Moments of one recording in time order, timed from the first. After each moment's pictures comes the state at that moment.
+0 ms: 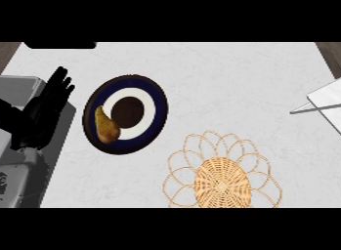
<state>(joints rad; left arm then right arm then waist) -0.25 0.20 0.12 -1.51 0.09 -0.02 0.23 -0.30 -0.76 -0.94 -1.16 0.29 0.24 -0.15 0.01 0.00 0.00</state>
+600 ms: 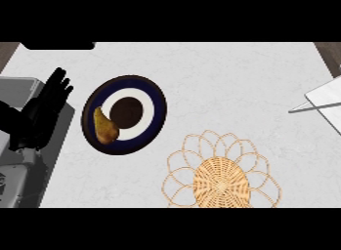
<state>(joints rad) -0.25 0.20 0.13 -1.51 0.10 -0.03 0.22 -0.28 -1.07 -1.02 -0.75 0.13 0.54 -0.20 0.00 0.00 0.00</state>
